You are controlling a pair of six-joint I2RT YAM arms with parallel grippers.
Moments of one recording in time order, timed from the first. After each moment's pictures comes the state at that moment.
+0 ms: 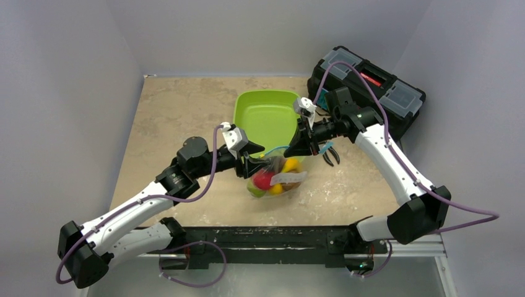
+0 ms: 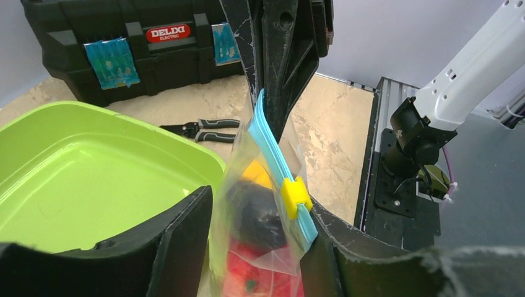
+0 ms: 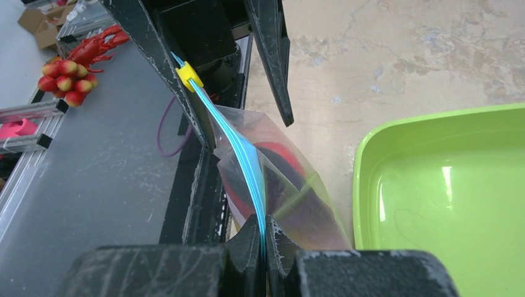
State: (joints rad) left arm -0.78 0.93 0.74 0.16 0.42 -0.07; right arm 0.38 1.38 1.37 -0.96 -1.17 -0.64
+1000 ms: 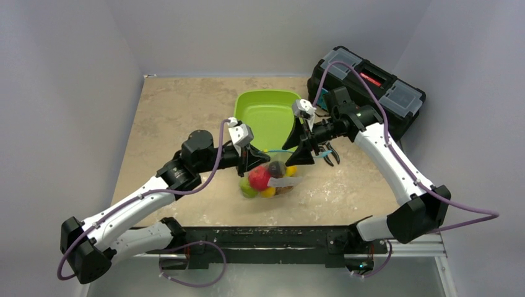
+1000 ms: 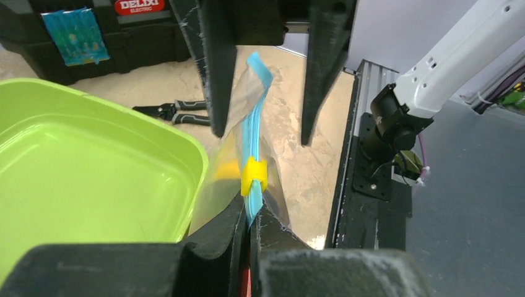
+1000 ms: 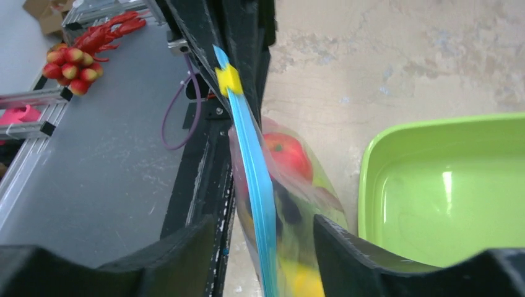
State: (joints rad) left arm -0.78 0.96 0.78 0.06 0.46 -0.10; right arm 0.40 1.39 1.37 -1.00 -1.17 -0.70
